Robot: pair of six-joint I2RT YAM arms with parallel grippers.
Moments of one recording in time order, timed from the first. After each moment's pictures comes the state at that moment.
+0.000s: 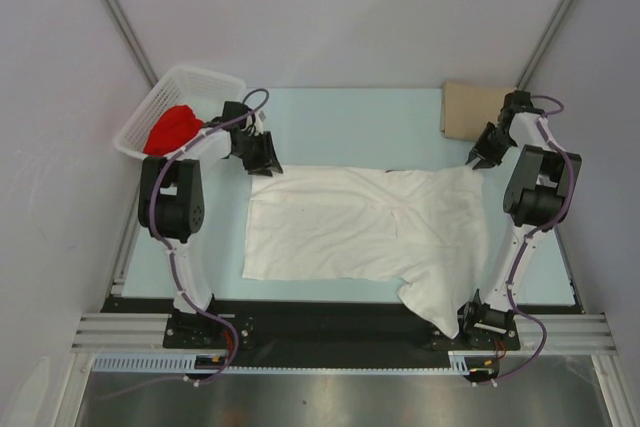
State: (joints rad) left arm -0.14 2.00 1.46 -0.56 0.40 -0.30; right arm -0.25 2.16 1.75 -0.79 -0.17 0.38
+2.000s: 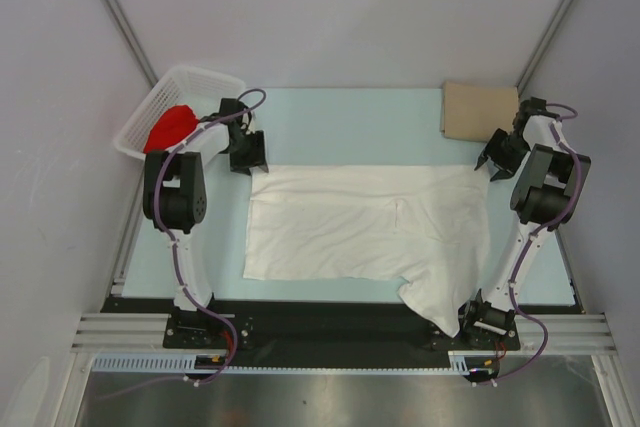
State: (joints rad) left arm -0.09 2.11 1.57 -0.64 0.17 -0.20; right arm -0.34 2.22 1.79 -0.87 -0.17 0.29
